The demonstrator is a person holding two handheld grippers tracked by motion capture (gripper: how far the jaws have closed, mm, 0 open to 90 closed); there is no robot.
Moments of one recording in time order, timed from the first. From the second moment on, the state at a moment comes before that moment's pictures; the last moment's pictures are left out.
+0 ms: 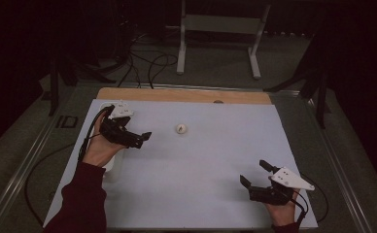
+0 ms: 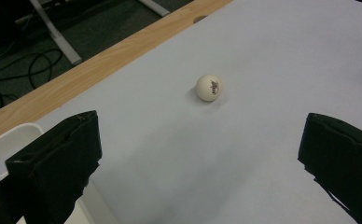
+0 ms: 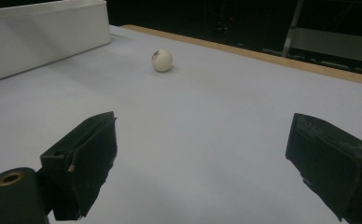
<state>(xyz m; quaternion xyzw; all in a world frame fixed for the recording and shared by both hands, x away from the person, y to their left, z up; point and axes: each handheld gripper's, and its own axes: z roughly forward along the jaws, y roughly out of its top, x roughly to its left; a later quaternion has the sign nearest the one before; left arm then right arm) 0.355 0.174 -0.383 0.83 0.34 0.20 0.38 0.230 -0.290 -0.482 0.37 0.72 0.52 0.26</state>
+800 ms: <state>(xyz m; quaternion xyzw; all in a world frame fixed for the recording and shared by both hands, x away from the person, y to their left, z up) 0.359 0.155 -0.386 0.84 0.33 0.19 0.38 0.230 -0.290 -0.481 0.37 0.72 0.52 0.26</state>
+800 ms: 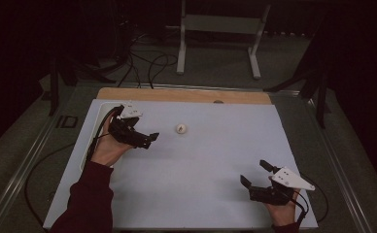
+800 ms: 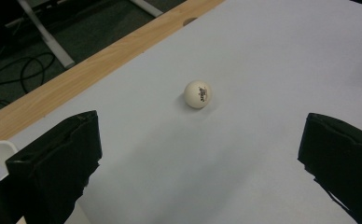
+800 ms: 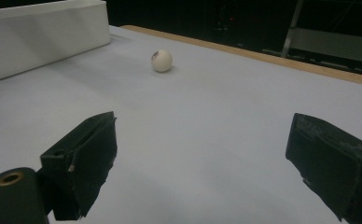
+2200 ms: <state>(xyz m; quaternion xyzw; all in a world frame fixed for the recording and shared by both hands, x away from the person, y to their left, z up) 0.370 0.122 -0.398 0.85 0.32 0.18 0.39 0.230 -0.291 -0.481 0.37 0.72 0.52 0.26</state>
